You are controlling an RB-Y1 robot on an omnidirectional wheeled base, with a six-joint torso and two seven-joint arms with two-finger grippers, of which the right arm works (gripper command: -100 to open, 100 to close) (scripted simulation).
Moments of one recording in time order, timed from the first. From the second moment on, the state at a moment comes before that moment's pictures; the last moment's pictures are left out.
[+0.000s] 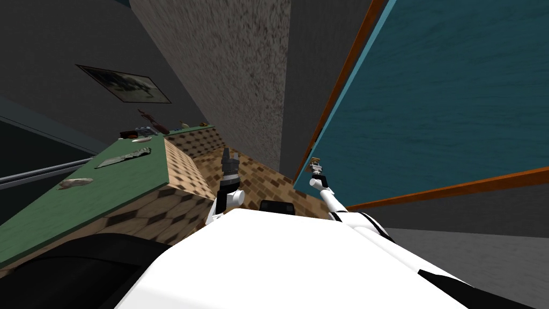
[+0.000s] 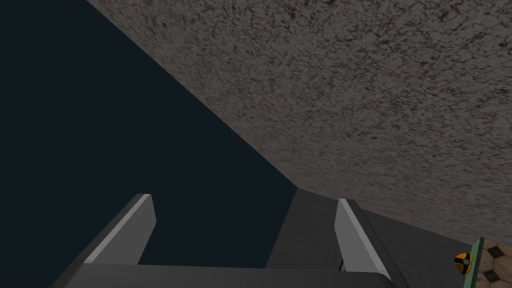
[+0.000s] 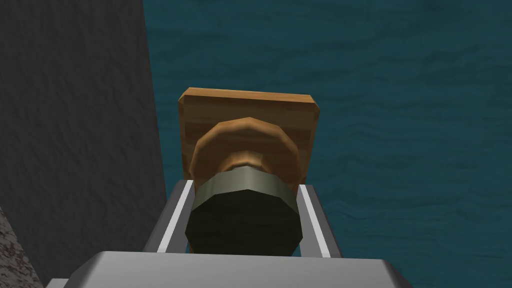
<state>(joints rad) -0.33 -0.33 0.04 -0.76 -0.74 -0.50 -1.24</state>
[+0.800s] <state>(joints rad) -0.31 -0.34 0.09 -0.80 -0.72 -0.48 -1.27</state>
